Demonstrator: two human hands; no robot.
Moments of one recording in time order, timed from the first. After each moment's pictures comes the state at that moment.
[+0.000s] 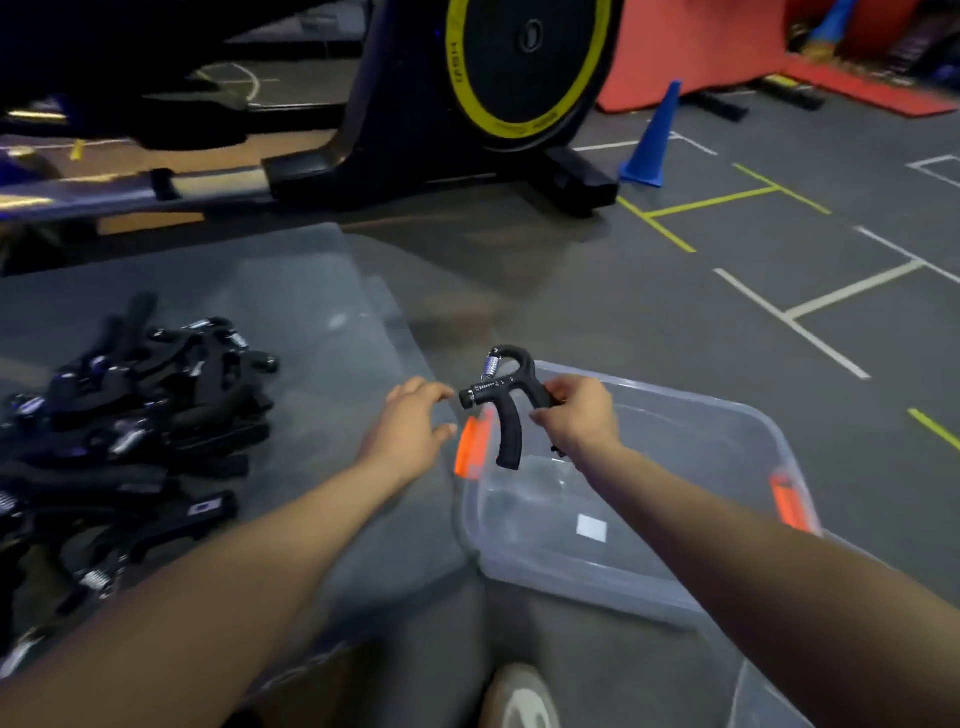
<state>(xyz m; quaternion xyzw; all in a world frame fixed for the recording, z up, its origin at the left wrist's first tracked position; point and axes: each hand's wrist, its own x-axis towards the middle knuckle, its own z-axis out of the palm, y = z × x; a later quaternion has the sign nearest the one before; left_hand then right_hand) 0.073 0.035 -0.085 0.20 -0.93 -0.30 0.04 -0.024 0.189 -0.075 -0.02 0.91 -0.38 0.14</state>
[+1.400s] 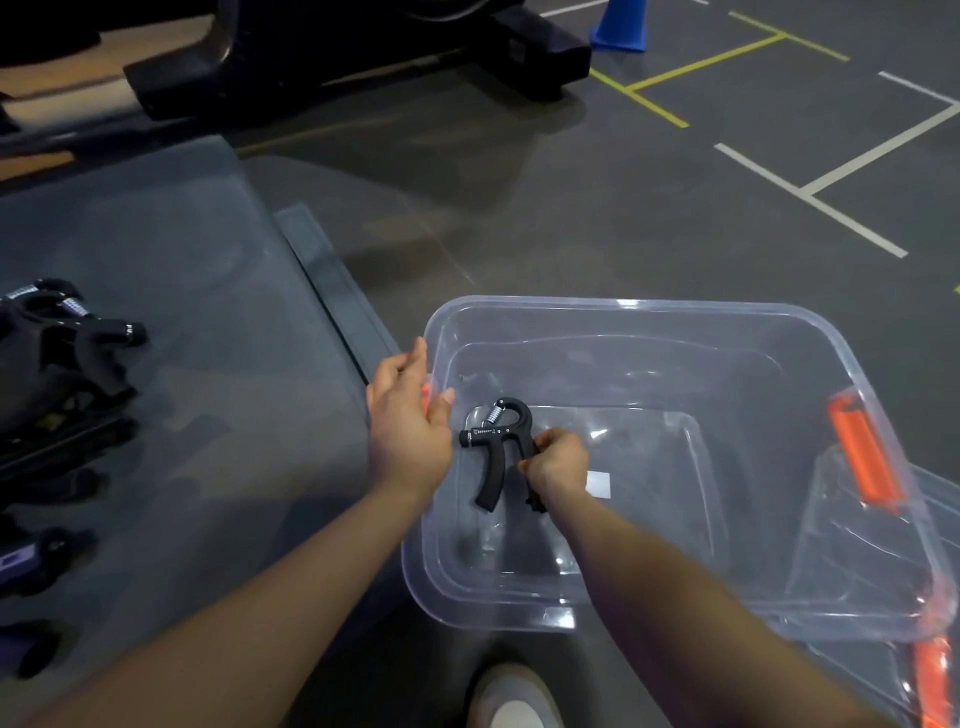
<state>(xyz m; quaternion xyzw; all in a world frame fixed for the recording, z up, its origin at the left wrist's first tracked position) 0.026 0.103 -0.172 0.25 -0.85 -0.44 0.16 -0.047 0.224 -0.276 0.17 0.87 -0.40 0.23</state>
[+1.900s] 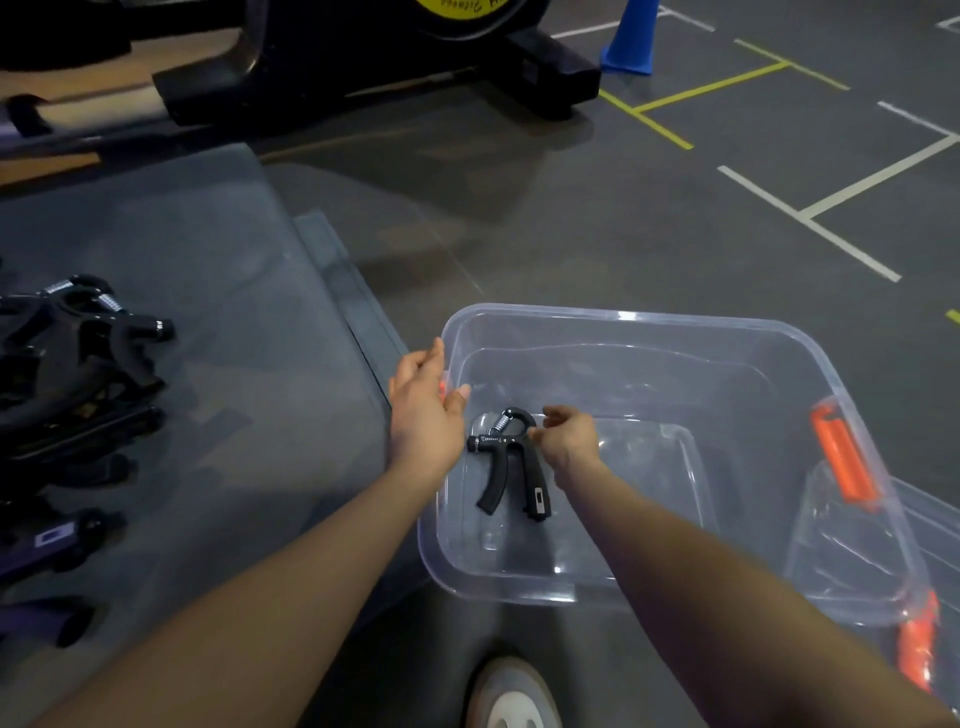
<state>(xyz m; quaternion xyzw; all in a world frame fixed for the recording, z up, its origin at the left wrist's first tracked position) 0.015 0.100 -0.168 0.27 -0.85 -0.44 0.12 -0.064 0.220 -0.248 0.18 0.80 -0.53 0.21</state>
